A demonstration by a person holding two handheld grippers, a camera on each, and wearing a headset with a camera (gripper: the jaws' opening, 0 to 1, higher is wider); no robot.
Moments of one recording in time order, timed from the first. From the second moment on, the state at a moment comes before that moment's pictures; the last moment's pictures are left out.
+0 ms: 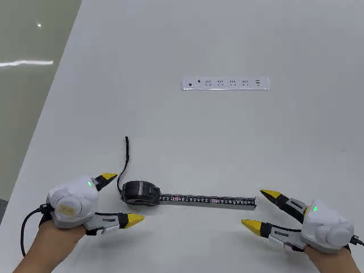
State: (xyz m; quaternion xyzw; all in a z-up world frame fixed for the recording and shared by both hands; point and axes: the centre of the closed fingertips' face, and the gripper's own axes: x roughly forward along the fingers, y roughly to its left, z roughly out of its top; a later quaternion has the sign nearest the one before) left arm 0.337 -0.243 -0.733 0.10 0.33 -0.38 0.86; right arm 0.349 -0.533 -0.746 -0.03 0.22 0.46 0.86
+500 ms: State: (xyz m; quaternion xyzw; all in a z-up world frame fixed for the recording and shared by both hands) left arm 0.327 -0.237 -0.717 0.05 0.30 -0.34 0.89; right arm 0.343 -0.538 -0.733 -0.02 0.22 0.42 0.88
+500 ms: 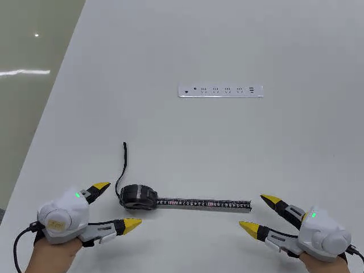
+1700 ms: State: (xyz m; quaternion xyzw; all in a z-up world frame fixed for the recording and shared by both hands) left arm 0.260 -0.222 -0.720 0.03 0.32 -0.33 0.89; right arm 0.298 -0.552 -0.722 -0.01 0.24 0.40 0.89
